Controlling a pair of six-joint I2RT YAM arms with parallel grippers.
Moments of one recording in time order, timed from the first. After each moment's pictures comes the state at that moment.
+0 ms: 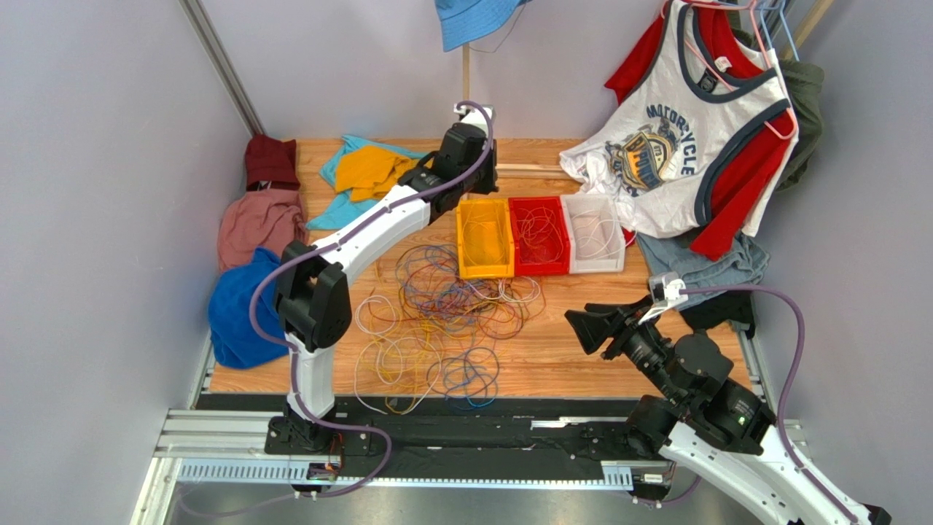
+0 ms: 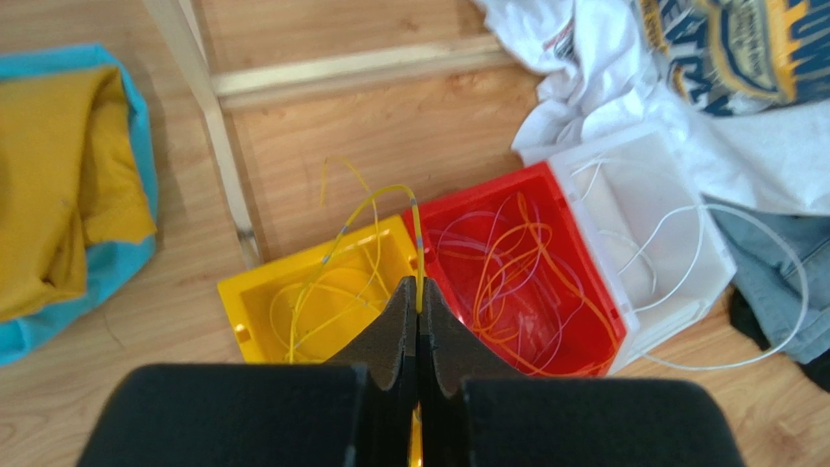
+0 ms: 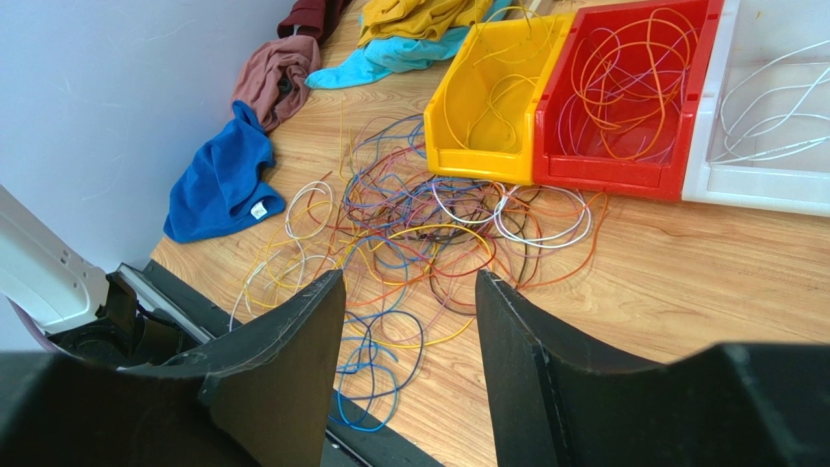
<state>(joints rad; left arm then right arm) -0.65 1.96 1.79 -0.29 -0.13 -0.36 0.87 0.17 0.54 -0.45 0.27 0.49</state>
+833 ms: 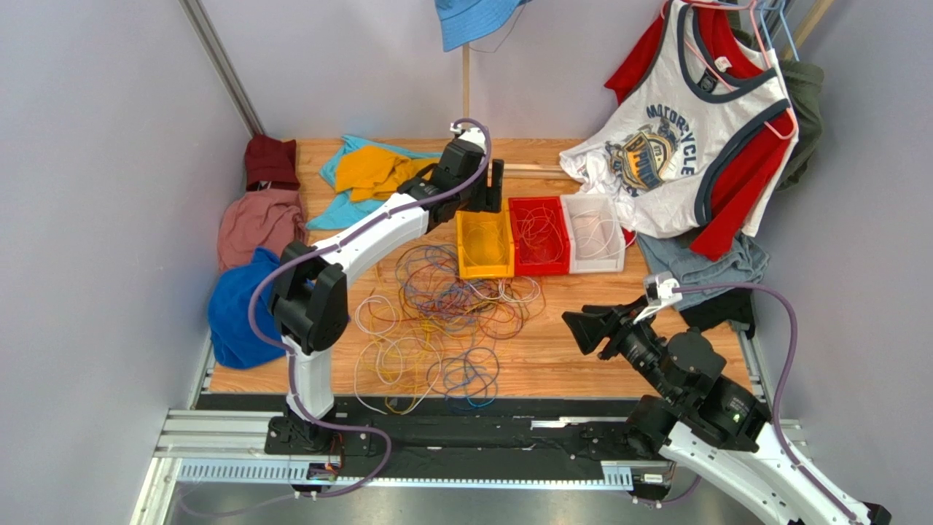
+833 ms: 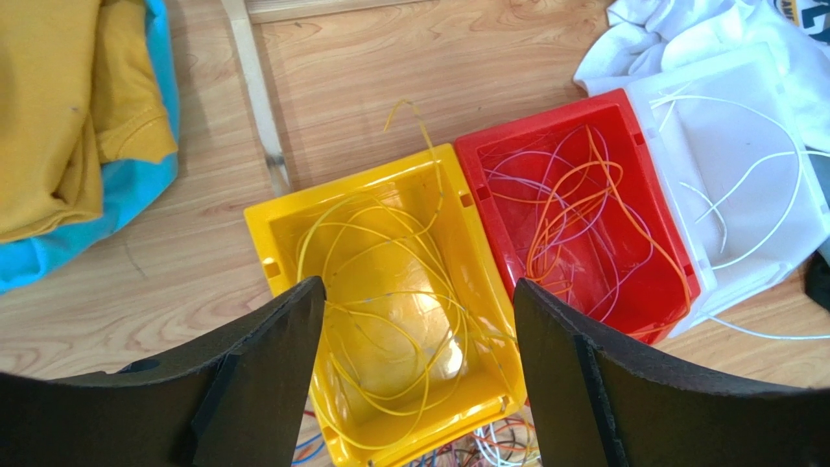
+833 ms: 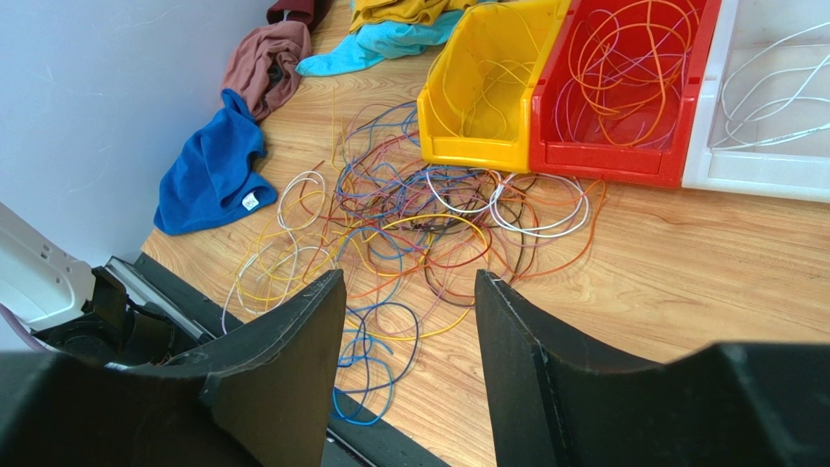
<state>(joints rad) -0.65 1.93 1.67 -0.33 -0.16 -0.37 0.87 0.19 0.52 -0.45 0.27 0.50</state>
